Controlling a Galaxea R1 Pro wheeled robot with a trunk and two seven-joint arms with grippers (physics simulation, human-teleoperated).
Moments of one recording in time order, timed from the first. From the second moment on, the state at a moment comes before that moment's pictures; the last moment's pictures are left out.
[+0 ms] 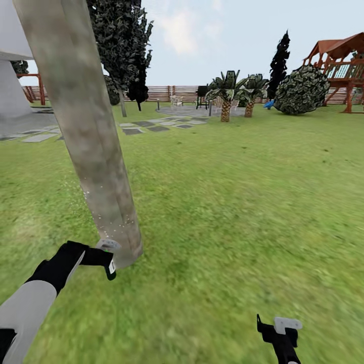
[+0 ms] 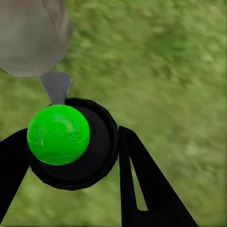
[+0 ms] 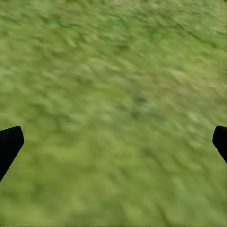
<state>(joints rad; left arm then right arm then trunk) -0.84 0.25 -0.06 -0.61 -0.18 0.63 -0.59 -0.45 -0.12 0.23 -0.16 -0.26 -0.54 -0.18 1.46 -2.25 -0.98</state>
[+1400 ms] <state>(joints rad) -0.98 0.32 -0.15 -0.81 -0.24 0.91 -0.74 -0.45 -0.13 0.22 -0.16 -0.26 -0.54 -0.18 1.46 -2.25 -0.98</state>
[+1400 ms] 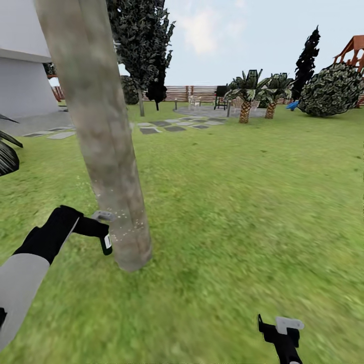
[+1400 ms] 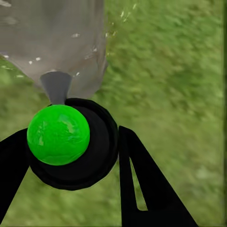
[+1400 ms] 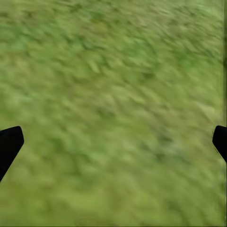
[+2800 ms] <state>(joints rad) -1.06 0.32 -0.14 -0.81 -0.24 0.94 -0.74 -0.45 -0.13 0.22 -0.16 -0.26 -0.54 -0.18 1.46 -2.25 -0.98</state>
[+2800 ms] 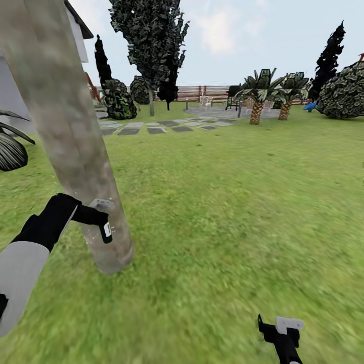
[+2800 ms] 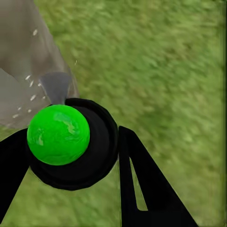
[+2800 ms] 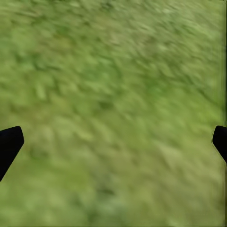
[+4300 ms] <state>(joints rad) -1.01 0.32 -0.14 -0.80 -0.34 0.95 -0.73 -0.45 -0.13 0.22 -0.16 -0.26 -0.54 -0.18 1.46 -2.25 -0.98</state>
